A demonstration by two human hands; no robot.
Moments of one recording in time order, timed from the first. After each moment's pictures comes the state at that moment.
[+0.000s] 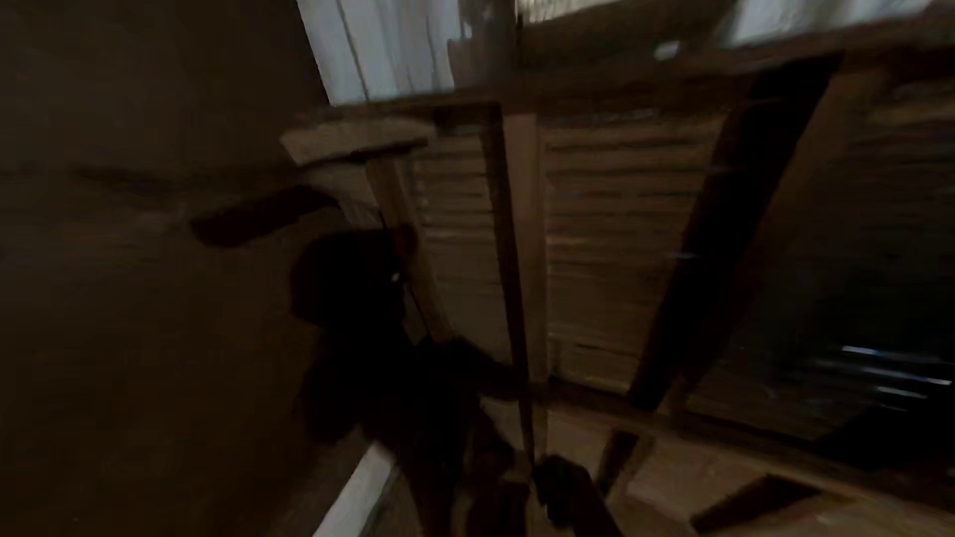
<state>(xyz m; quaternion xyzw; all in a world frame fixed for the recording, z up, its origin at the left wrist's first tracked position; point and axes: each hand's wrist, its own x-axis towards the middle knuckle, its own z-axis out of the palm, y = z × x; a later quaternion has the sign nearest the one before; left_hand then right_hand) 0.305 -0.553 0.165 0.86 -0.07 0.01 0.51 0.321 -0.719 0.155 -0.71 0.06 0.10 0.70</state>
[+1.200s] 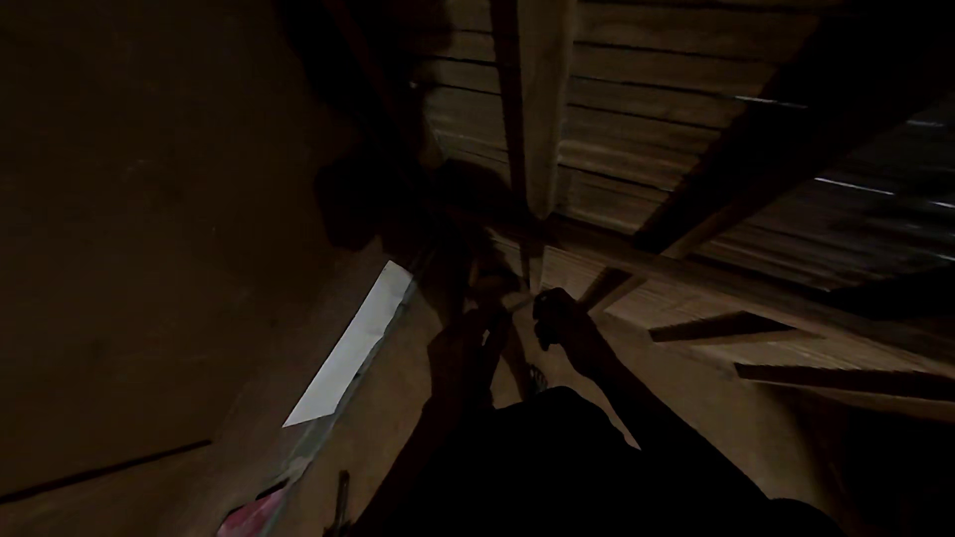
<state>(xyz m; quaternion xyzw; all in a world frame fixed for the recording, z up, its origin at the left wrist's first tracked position) 0.294 -0.575 0.190 0.94 -0.10 0.15 0.29 0.323 -0.760 0.143 -0.62 0.05 0.21 0.75</state>
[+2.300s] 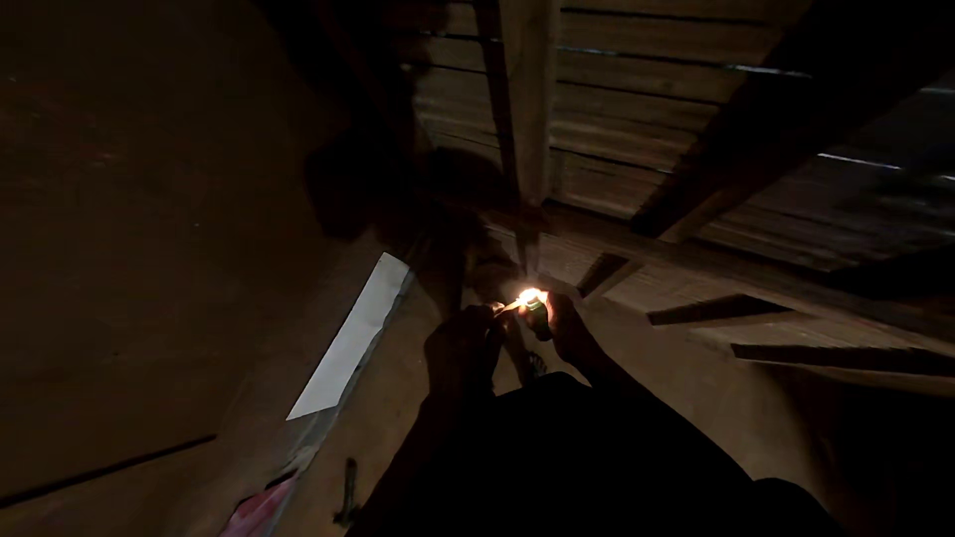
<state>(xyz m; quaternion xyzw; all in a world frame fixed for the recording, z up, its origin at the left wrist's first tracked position) 0.292 -0.584 0.190 0.95 -0.12 0.14 0.24 0.329 -0.749 0.134 -0.60 0.12 0.24 0.75</state>
